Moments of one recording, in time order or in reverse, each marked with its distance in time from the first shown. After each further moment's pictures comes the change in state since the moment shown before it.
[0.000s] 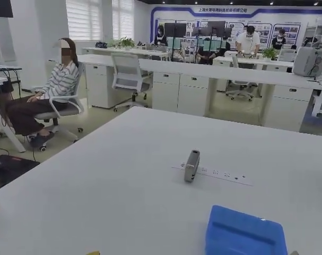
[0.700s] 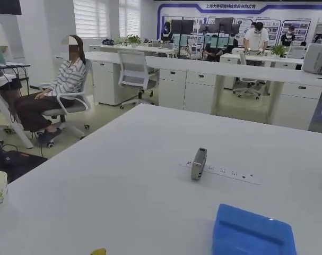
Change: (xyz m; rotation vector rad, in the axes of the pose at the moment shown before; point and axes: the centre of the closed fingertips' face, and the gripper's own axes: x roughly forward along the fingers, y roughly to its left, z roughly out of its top) left arm 0.001 0.001 -0.001 -0.002 0.009 0.009; right arm 0.011 -0.001 -0.023 -0.060 0.074 -0.024
